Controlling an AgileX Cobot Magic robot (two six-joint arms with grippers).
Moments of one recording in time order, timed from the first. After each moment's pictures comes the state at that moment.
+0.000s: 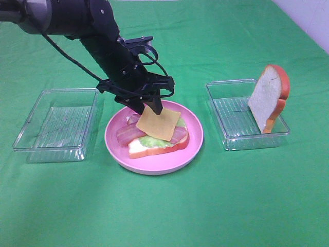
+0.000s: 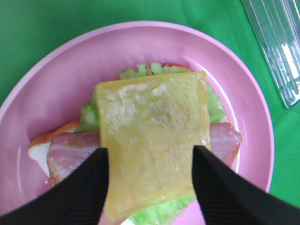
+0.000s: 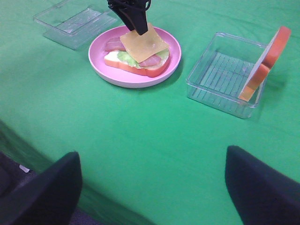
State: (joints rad) left arm -0.49 2.22 -1.71 -0.39 0.81 0.04; right arm 0.45 0.00 -0.51 0.09 1.07 -0.17
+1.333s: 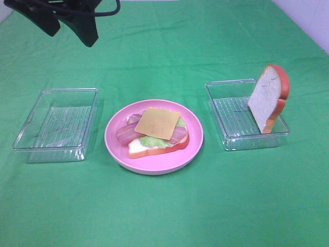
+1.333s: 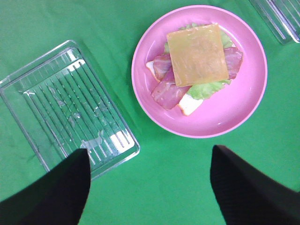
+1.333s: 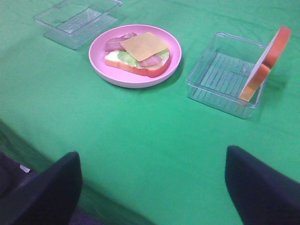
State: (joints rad) left arm -0.49 1.66 -1.65 -0.02 1.21 -0.02; right arm 0.45 0.00 -0.51 0.09 1.07 -0.17
